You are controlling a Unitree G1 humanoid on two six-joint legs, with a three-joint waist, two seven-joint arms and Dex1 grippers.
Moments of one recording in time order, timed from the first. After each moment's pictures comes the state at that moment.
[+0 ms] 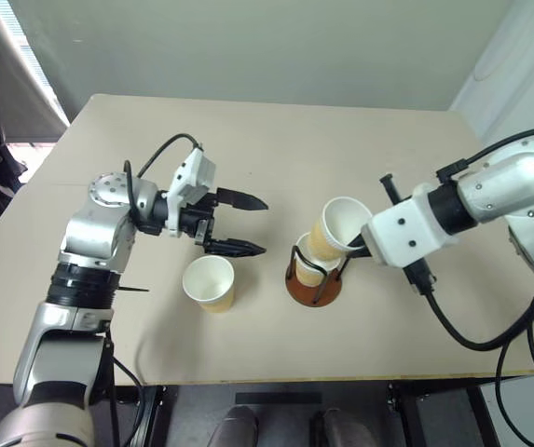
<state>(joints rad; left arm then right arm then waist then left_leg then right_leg) -0.82 0.69 -0.08 0.21 -0.43 0.37 -1.50 -0.95 -1.00 0.35 -0.44 0.11 0.36 1.49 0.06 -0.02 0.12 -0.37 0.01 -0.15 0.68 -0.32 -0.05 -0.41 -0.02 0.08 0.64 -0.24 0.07</state>
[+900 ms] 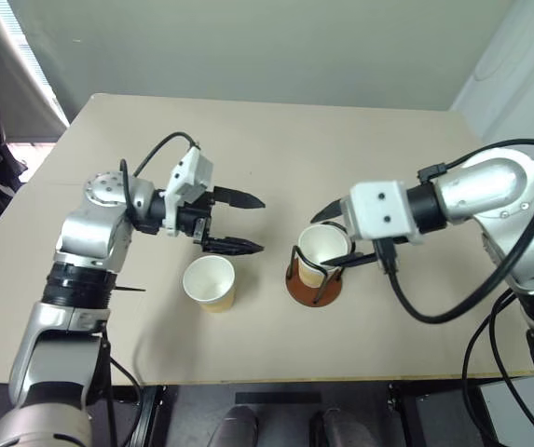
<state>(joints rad) -0.82 0.74 -0.08 0.18 -0.43 0.38 -1.49 -0.91 -0.83 0.25 -0.47 0.22 0.67 1.30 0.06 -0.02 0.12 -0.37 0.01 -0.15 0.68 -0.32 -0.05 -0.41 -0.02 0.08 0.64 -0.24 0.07</state>
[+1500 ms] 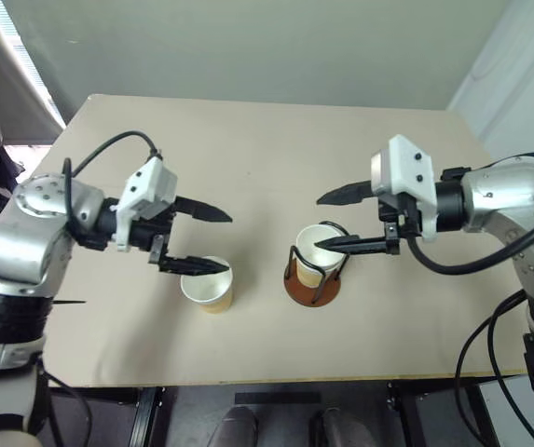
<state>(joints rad) -0.60 1.01 0.04 -0.13 -0.55 0.53 -1.50 -0.84 -0.81 0.09 -0.52 0.49 0.91 1.11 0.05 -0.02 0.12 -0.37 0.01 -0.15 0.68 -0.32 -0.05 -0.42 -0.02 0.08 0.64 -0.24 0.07</state>
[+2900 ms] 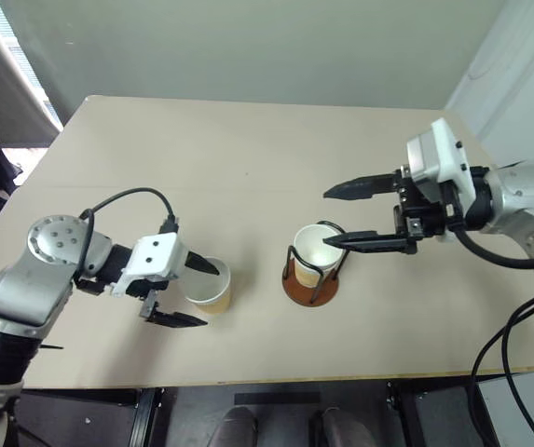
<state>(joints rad) -0.42 1.06 -0.08 -0.13 -0.33 0.22 -1.52 -0.80 -0.84 0.01 -0.48 0.69 0.80 1.09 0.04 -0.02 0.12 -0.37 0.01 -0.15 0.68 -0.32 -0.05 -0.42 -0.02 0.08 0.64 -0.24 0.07</state>
